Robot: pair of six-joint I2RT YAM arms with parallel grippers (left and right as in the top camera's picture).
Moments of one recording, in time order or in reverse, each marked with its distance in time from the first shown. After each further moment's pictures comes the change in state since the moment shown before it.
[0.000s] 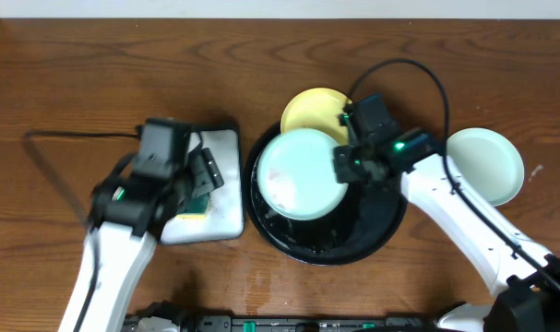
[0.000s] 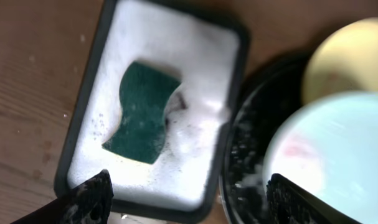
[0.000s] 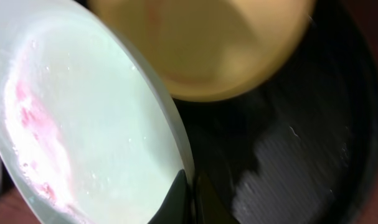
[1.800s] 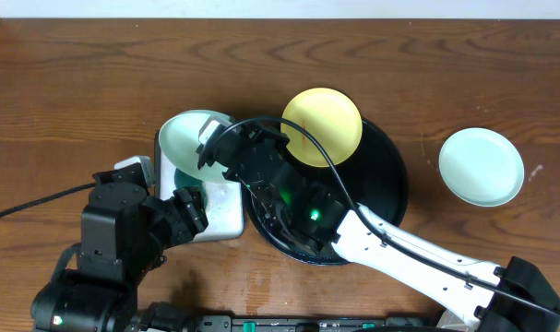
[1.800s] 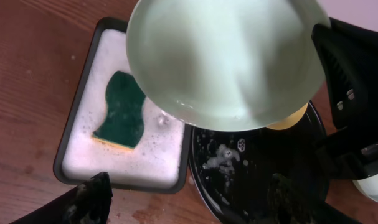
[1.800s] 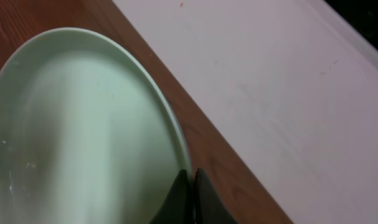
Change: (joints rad) left arm 0.000 -0.356 0.000 -0.103 0.075 0.005; right arm 0.492 0.047 0.013 0.843 0.520 -0.781
